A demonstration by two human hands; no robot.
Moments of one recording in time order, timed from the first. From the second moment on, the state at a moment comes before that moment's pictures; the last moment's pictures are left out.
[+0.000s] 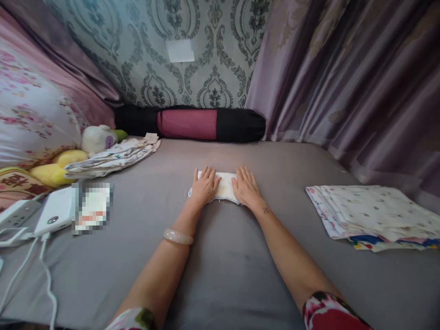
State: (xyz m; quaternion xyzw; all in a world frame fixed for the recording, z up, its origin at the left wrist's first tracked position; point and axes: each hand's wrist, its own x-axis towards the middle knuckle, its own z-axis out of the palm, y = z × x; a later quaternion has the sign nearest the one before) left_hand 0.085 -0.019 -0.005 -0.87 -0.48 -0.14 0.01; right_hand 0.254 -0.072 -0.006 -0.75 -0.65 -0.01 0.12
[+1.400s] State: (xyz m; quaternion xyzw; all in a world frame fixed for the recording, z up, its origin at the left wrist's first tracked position) left_hand 0.047 0.023 -0.011 -0.69 -0.62 -0.31 -0.22; right_hand 0.199 -0.050 -0.017 -0.72 -0.68 -0.02 0.13
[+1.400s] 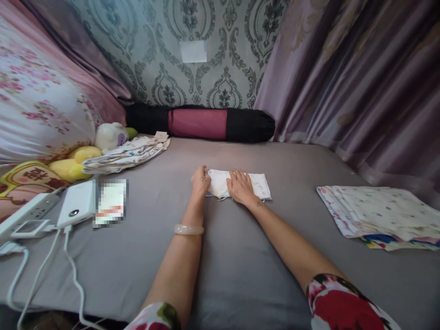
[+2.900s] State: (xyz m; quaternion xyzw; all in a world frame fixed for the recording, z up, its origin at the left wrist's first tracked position) left_hand 0.040 0.025 -0.008 -0.65 -0.62 -0.35 -0.27; right_hand 0.119 -0.024 -0.006 -0.69 -0.72 0.07 0.08
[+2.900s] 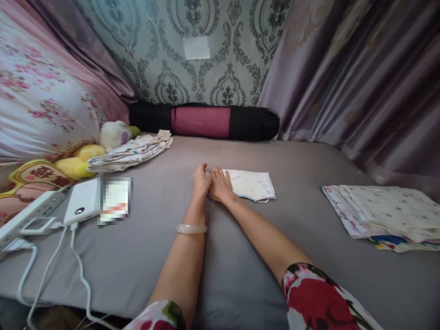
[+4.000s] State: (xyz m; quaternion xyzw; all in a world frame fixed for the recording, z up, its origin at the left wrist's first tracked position) left_hand 0.076 0.009 -0.016 -0.81 -0.48 -0.28 -0.16; right_hand 0.192 -0.054 0.001 -0.73 -0.67 0.04 0.16
